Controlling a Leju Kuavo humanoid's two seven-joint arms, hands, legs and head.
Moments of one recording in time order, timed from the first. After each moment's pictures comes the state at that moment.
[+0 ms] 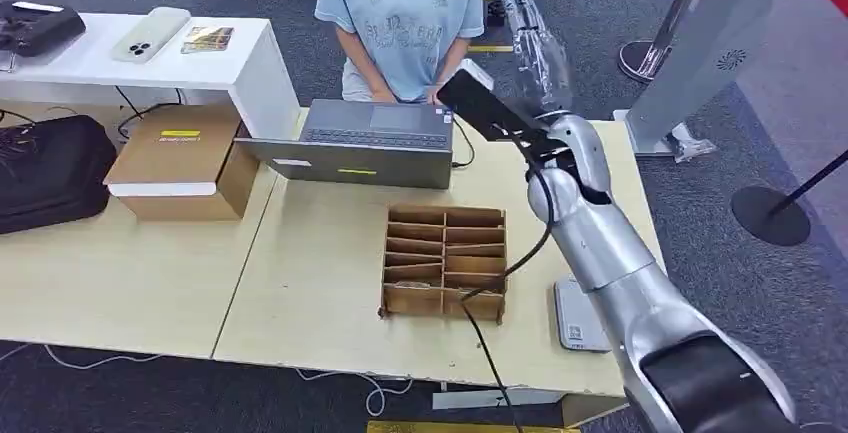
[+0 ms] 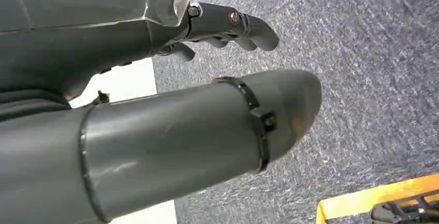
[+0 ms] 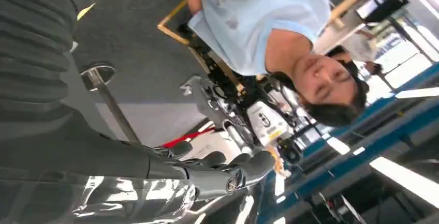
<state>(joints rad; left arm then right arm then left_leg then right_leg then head) -0.06 -0.14 0.87 -0.22 -1.53 0.15 0.05 -0.88 -0.05 0.46 -0.98 0.76 -0.25 -0.06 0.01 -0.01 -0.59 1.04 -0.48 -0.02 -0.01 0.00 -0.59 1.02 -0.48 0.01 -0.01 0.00</state>
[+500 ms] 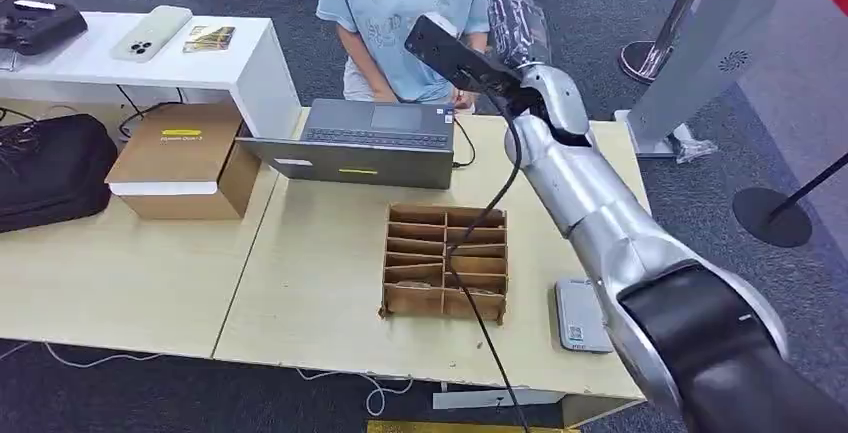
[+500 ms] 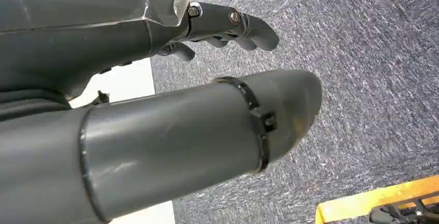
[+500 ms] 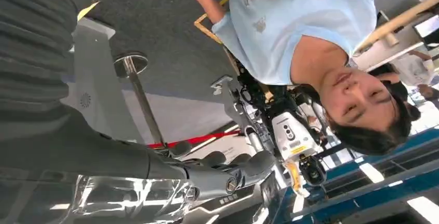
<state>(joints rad) -0.07 -0.14 0.85 -0.22 -1.53 0.15 0.05 -1.12 0.04 0.49 -0.60 0.82 -0.25 0.00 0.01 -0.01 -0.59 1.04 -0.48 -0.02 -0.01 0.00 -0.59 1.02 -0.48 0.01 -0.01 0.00</state>
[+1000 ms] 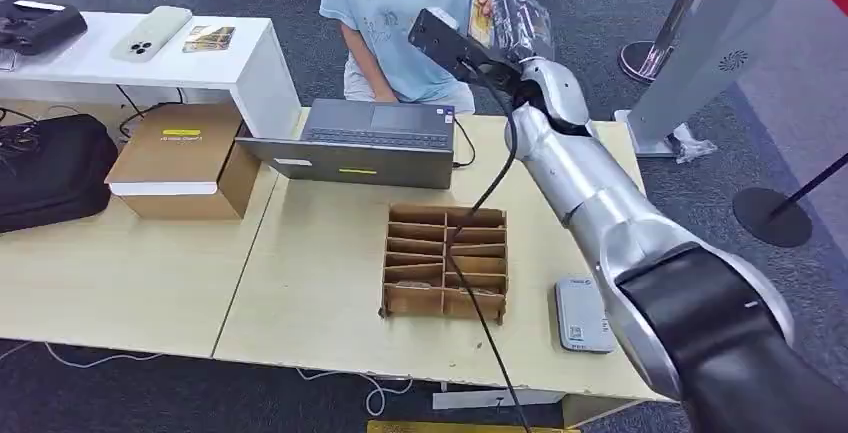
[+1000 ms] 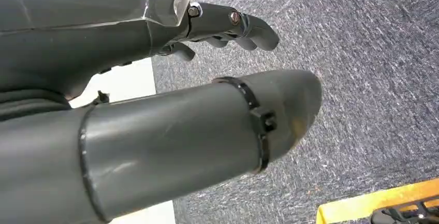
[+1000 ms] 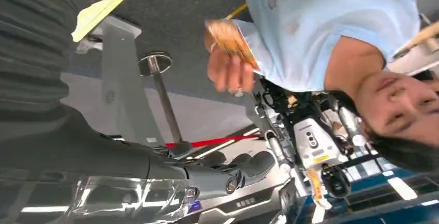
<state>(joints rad) -0.07 -0.13 0.85 -0.22 -1.53 0.15 0.05 -1.19 0.06 0.49 -0.46 0.84 -0.25 0.05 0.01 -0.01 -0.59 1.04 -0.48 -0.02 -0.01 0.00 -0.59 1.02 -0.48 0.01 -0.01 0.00</state>
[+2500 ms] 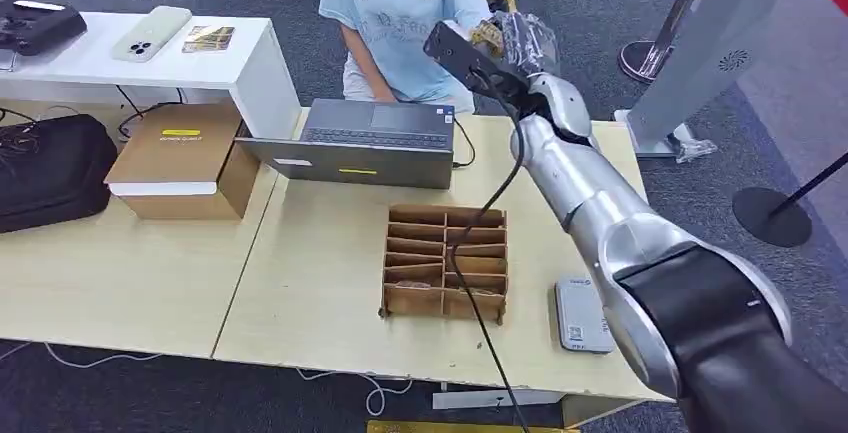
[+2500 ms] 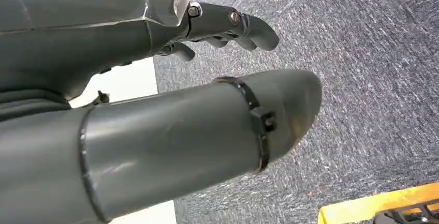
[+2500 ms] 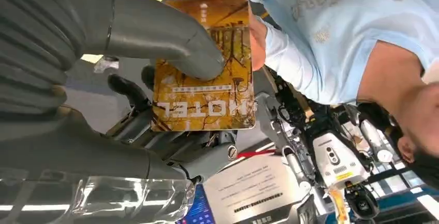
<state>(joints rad) -0.07 -0.13 0.85 -0.22 -1.52 0.15 0.05 -1.19 0.07 0.41 -0.35 0.83 -0.29 -0.02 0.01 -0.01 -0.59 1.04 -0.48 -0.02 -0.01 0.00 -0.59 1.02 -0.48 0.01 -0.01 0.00</state>
